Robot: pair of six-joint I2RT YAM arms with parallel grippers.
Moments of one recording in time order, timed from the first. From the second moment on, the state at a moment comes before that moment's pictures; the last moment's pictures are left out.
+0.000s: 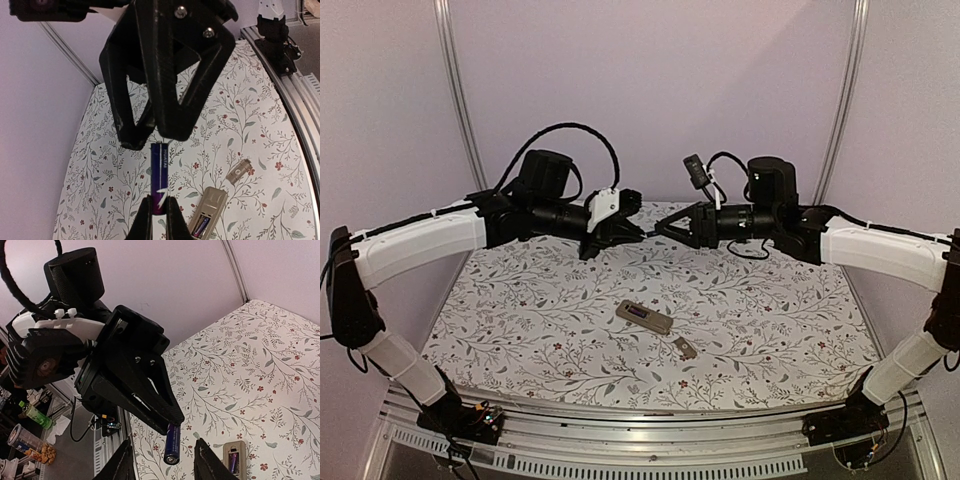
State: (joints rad) left arm -0.74 1.53 1.29 -0.25 0.54 0.73; right arm 0.74 1.51 1.17 0.12 -0.65 0.35
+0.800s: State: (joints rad) left arm -0.77 1.49 0.94 0.47 0.52 0.09; right arm 0.74 1.40 1.09 0.29 -0.54 0.34
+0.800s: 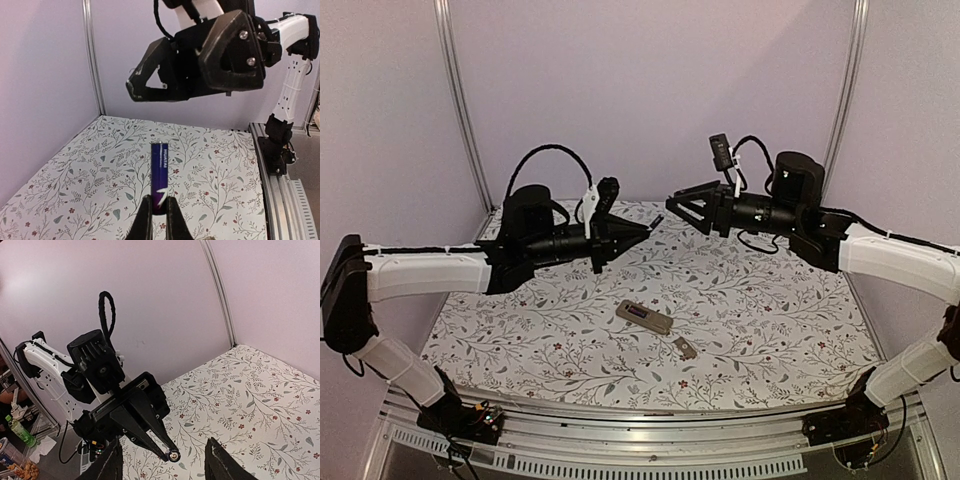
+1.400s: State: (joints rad) left arm -0.82 1.48 0.81 0.92 0.40 -0.17; right arm 0.78 1.49 1.09 0.39 -0.53 0.40
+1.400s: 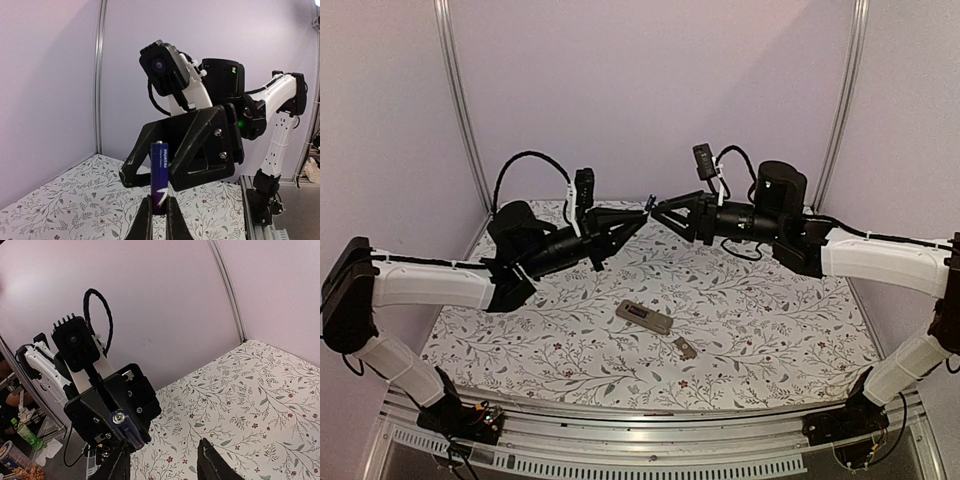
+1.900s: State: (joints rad) left arm -0.83 1.54 0.81 0.97 0.42 -0.22; right arm 0.80 1.49 1.08 0.45 -0.56 0.36
